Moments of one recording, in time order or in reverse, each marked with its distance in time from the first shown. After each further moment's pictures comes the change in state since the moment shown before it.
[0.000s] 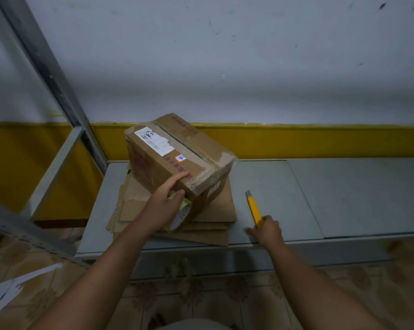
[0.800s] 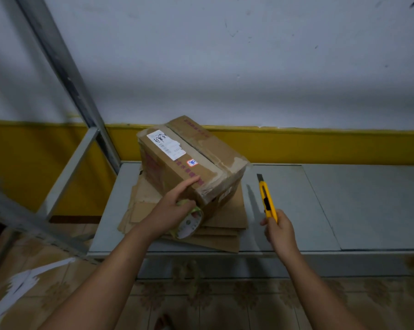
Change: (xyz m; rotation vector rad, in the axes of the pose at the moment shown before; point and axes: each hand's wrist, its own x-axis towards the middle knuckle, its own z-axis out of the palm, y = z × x) left_hand -0.006 0.015 -0.011 -0.121 -0.124 -0.084; right_hand -0.043 -0.029 -0.032 0.591 0.078 -0.291
